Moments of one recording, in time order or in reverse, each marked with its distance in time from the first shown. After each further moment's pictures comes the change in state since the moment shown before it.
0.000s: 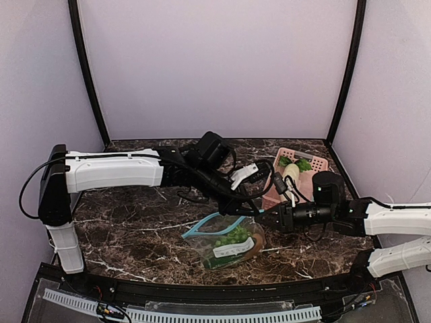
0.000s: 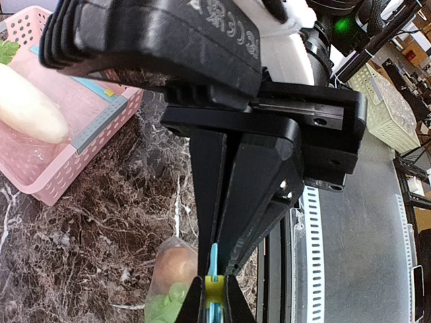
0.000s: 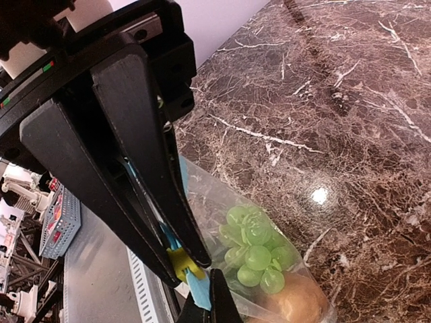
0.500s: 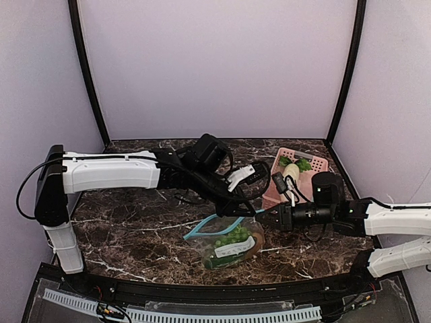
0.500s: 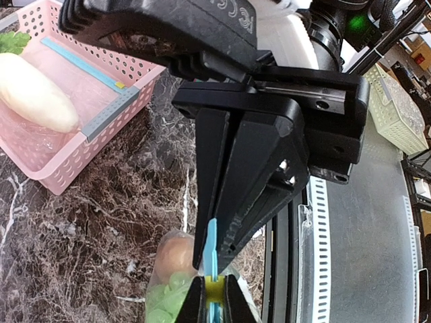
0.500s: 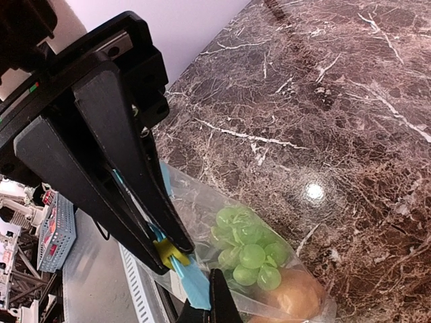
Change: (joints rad) left arm 0.002 -0.021 -0.044 0.020 -0.036 -0.008; right arm 0.005 0.000 0.000 -0.018 0.065 0.041
